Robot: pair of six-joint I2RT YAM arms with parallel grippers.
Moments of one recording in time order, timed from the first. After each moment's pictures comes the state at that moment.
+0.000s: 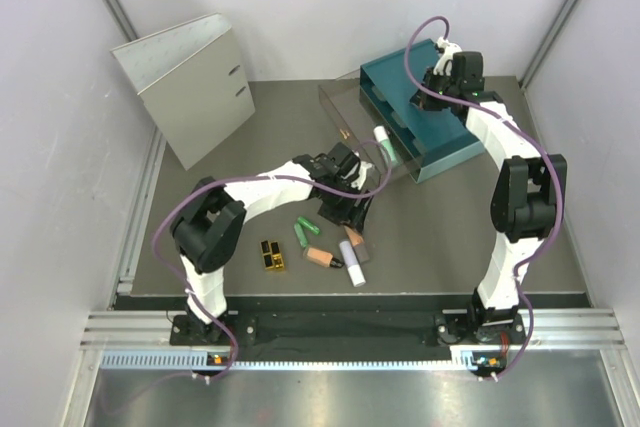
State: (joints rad) left arm -0.78 1.87 1.34 -0.61 0.30 -0.28; right arm 0.11 1.94 1.63 -0.26 -0.34 0.20
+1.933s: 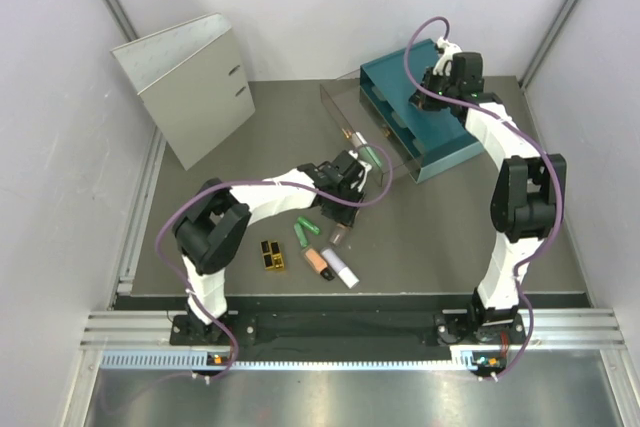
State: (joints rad) left arm -0.82 1.89 1.29 -0.51 0.09 -0.30; right arm 0.12 1.93 1.61 -0.22 -0.35 0.21
